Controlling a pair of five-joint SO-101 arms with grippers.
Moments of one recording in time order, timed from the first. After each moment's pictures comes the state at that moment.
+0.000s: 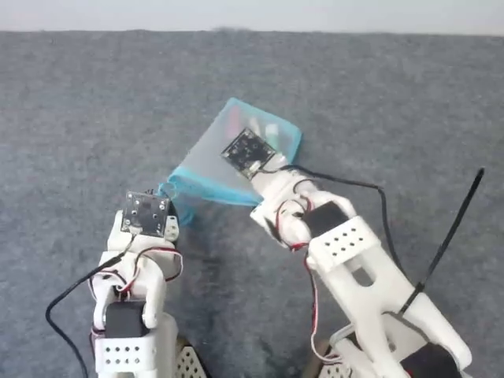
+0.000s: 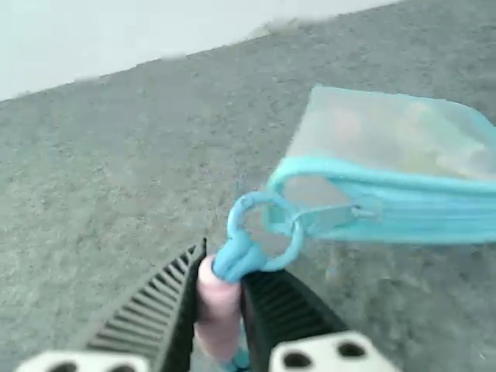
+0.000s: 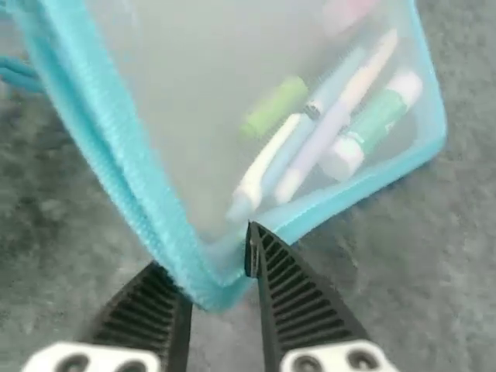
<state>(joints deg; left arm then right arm) -9.8 -103.0 94.0 49.0 -8.5 -30.1 -27.9 46.7 44.8 19.4</state>
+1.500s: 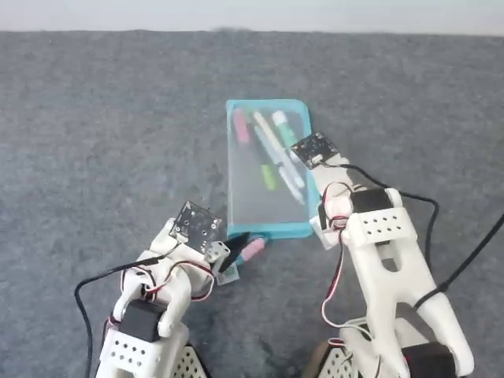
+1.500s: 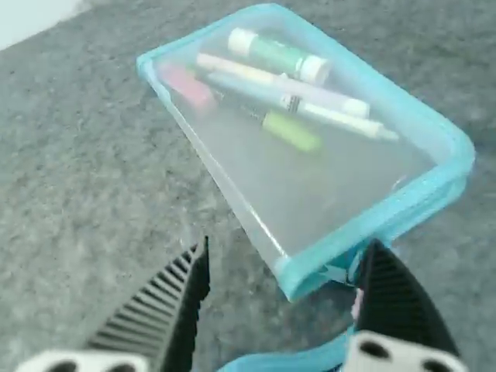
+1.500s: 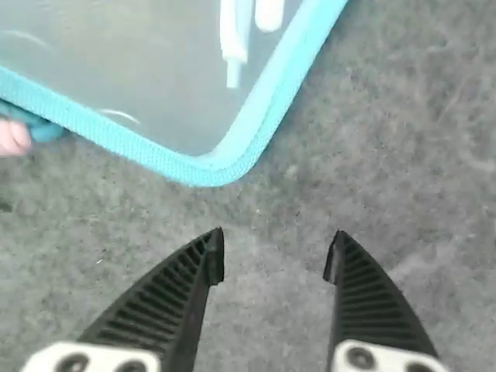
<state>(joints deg) 11.7 -103.0 97.0 55.5 -8.5 -13.8 -26.8 47.0 63.6 21.5</state>
